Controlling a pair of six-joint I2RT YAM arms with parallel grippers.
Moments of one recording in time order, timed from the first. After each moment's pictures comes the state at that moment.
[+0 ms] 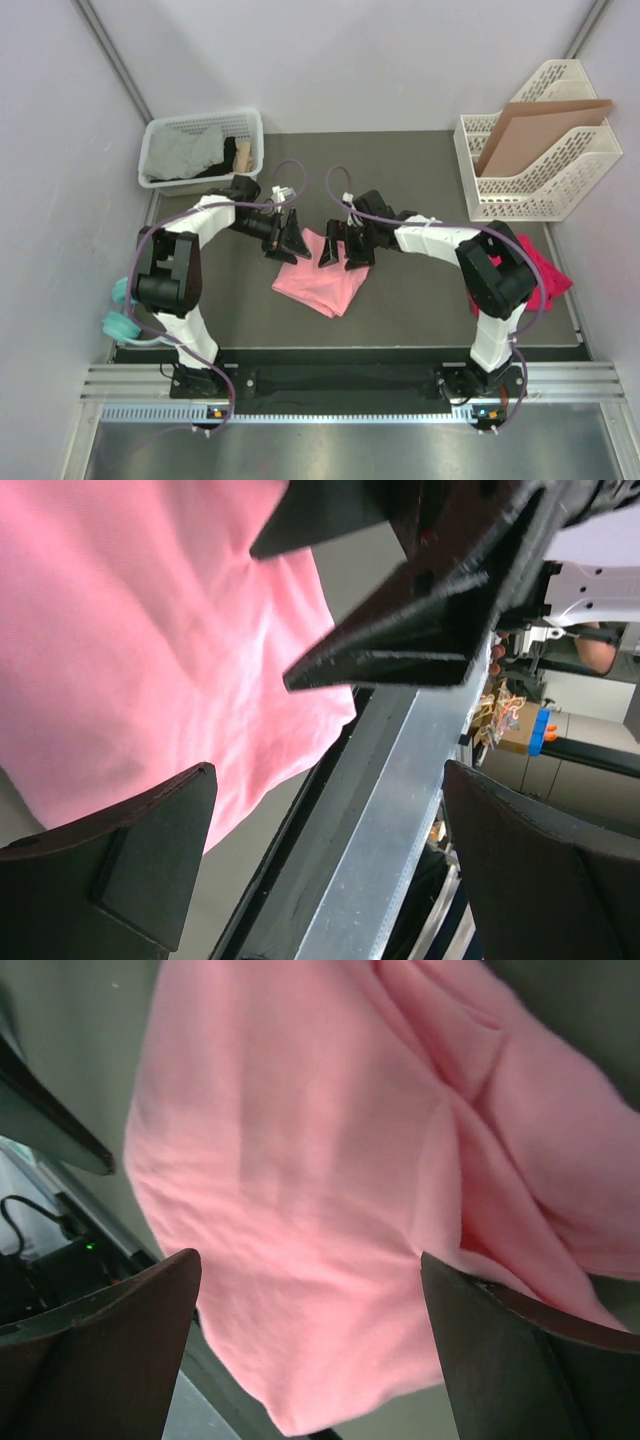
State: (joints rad) left arm -0.19 1.80 1.22 -0.81 1.07 0.05; right arm 0.66 1.84 1.15 -0.23 -0.44 0.63
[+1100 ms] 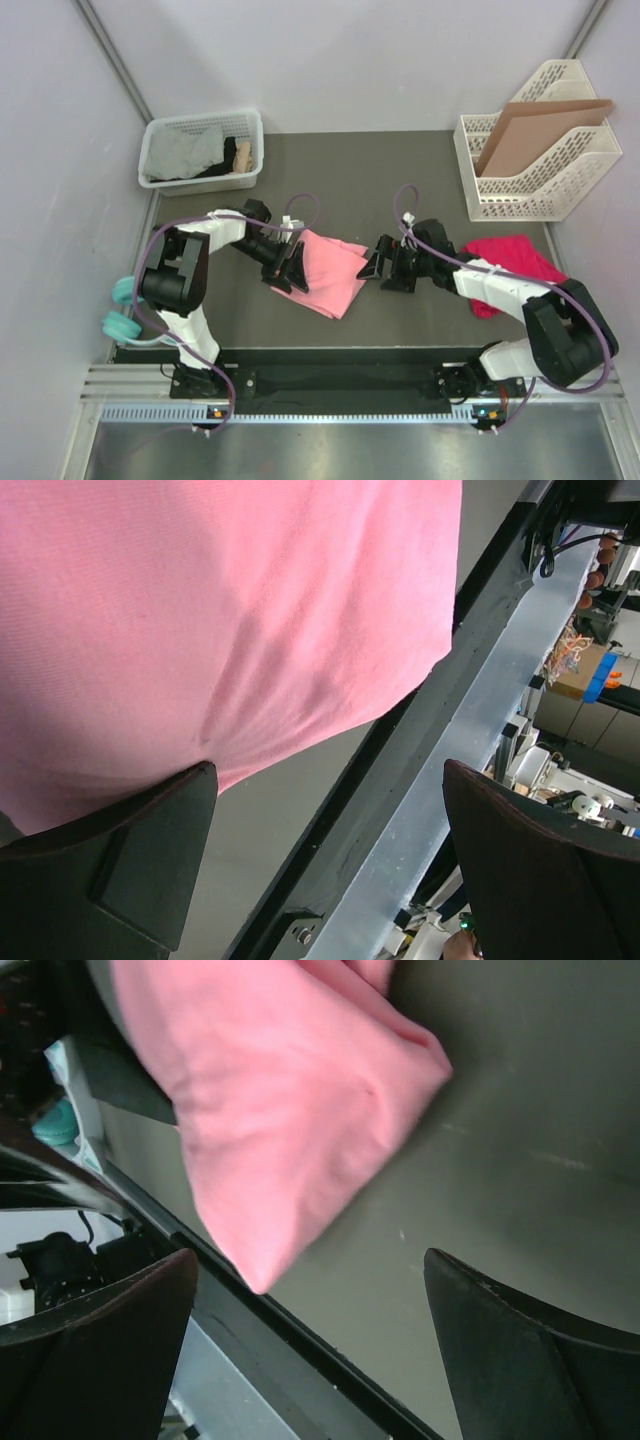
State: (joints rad) left arm -0.26 1.82 1.07 -0.85 0.90 0.19; right arm 0.49 1.34 0.63 -0.07 -0.46 0.78
